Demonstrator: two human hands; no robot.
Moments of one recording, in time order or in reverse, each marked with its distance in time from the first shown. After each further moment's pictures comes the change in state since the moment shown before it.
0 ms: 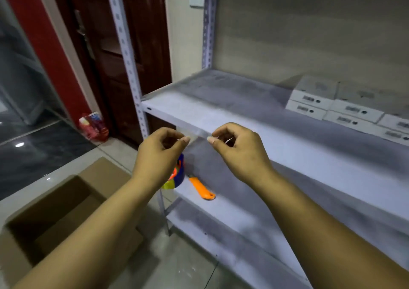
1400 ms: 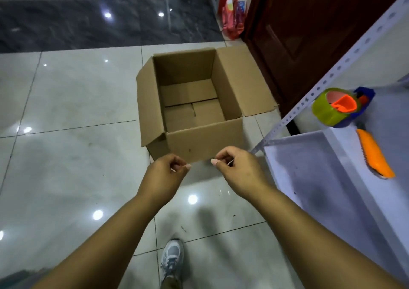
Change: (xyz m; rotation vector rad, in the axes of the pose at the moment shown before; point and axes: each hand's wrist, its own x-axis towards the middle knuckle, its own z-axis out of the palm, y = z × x) left_hand -0.253 -0.343 -0.137 0.196 0.316 -0.851; right_hand -0.175 0.067 0.382 -0.135 -0.968 -0.026
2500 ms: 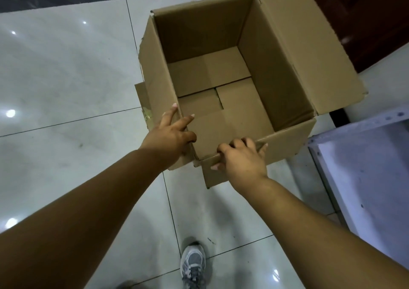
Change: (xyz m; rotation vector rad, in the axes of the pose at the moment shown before) left_hand 0.298 -0.105 -0.027 1.078 -0.401 0.507; right_hand 0.232 0.012 0.166 -0.675 -0.272 0.112
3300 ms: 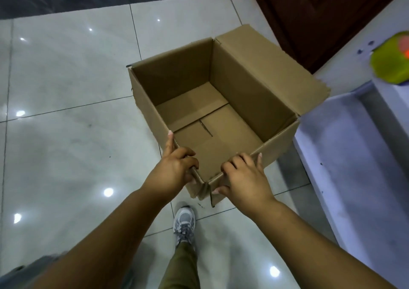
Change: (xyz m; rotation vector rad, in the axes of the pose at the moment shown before) left_hand -0.181 0.145 0.037 -0.308 0.384 0.124; right_hand -0.219 0.043 0.040 -0.031 0.091 -0.159
